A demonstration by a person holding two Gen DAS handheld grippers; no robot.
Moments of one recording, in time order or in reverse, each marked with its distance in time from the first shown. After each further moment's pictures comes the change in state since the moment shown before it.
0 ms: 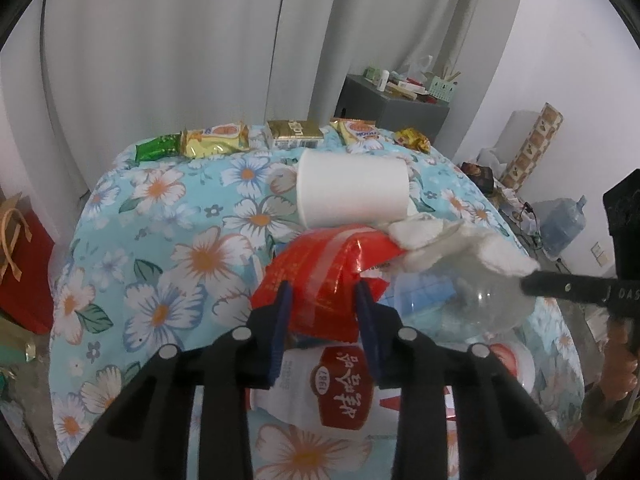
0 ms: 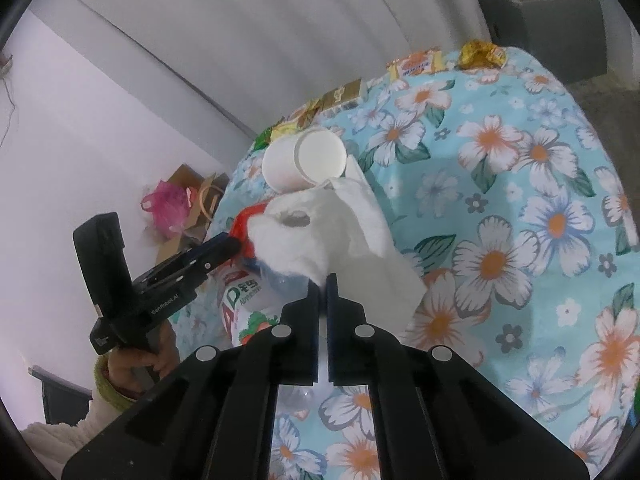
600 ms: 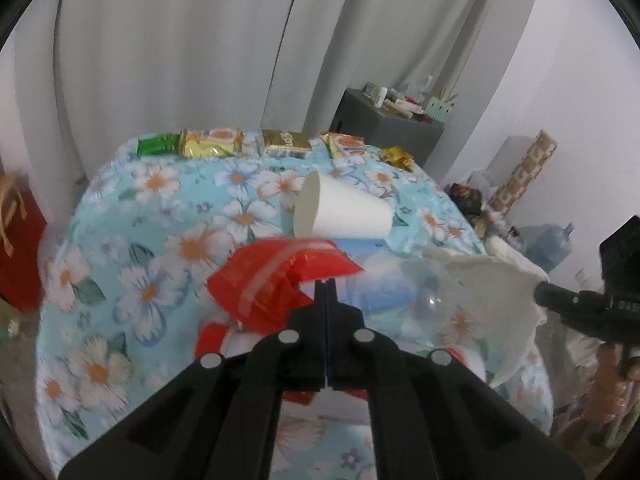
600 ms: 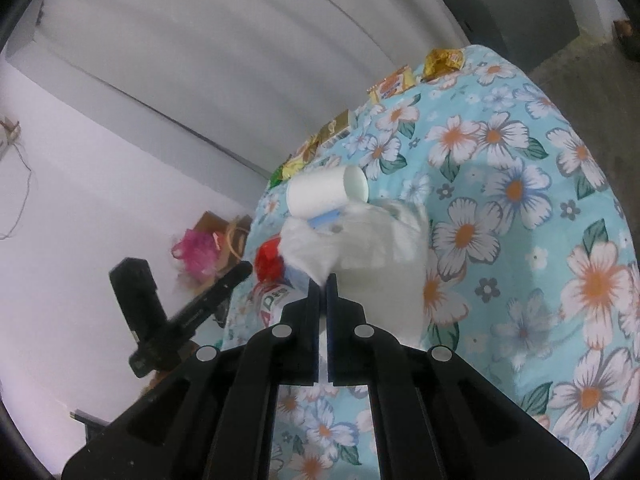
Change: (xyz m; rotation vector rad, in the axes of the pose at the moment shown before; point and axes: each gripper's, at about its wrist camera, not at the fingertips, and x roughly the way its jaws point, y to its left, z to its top) left arm -0.024 -0.010 -0.011 -0.105 -0.041 -0.068; right arm -0.049 -0.023 -0.023 0.169 -0.119 0.121
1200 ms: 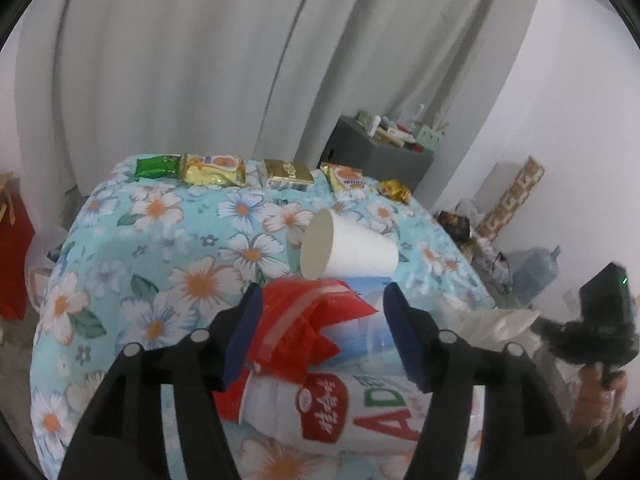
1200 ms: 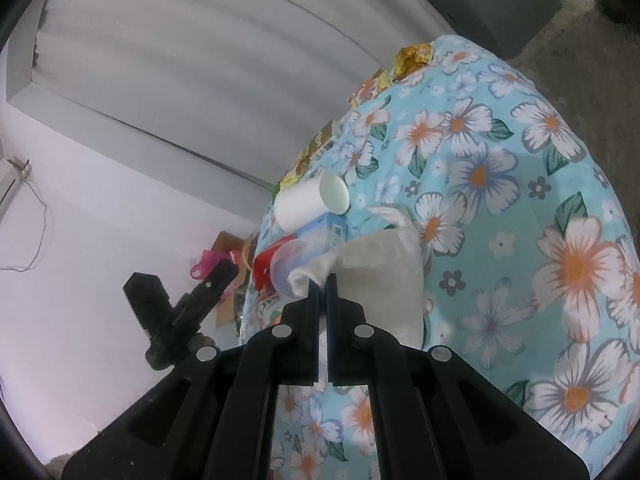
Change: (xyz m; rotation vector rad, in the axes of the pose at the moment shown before) left arm 0.006 0.019 0.022 0.015 -0.090 -0.040; right arm -0.007 -0.043 0.003 0.096 -0.028 0.086
